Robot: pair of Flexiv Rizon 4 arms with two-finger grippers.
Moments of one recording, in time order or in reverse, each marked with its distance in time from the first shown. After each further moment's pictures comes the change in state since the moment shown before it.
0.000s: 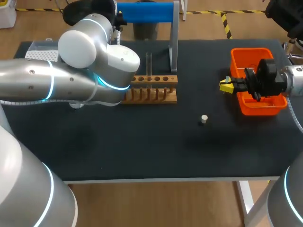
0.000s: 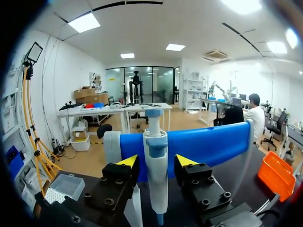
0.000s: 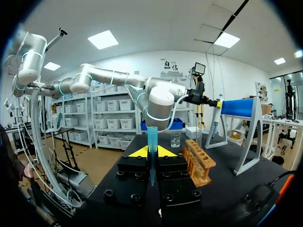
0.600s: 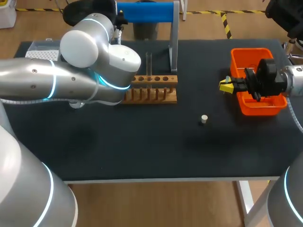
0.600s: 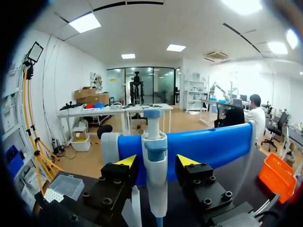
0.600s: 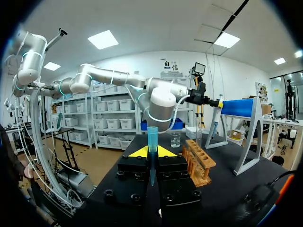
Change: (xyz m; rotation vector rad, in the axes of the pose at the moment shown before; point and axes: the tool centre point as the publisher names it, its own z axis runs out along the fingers) left arm 0.001 -0.002 0.006 0.008 -0.007 -0.005; right arm 0.000 0.000 0.000 0.000 0.000 0.000
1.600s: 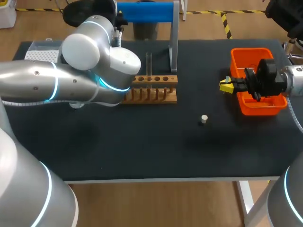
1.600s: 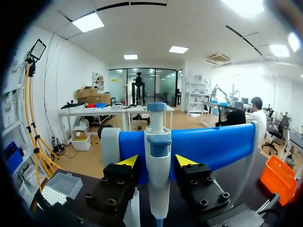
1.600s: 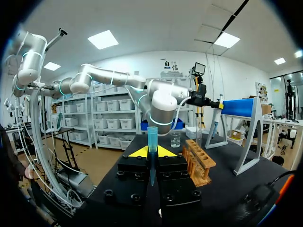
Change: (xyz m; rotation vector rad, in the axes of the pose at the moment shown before) left arm -0.002 0.005 0.006 0.015 -0.009 -0.021; right arm 0.000 0.000 0.000 0.000 0.000 0.000
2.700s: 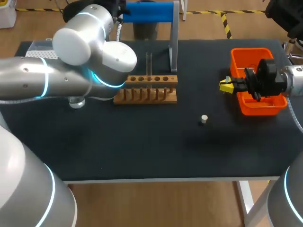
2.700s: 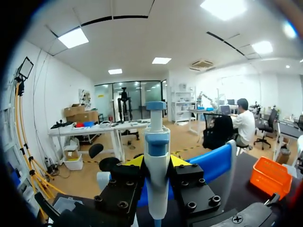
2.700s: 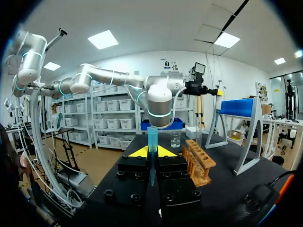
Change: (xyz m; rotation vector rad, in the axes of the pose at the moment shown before) left arm 0.030 -0.064 -0.029 0.113 0.124 0.105; right arm 0.000 0.000 0.000 0.000 0.000 0.000
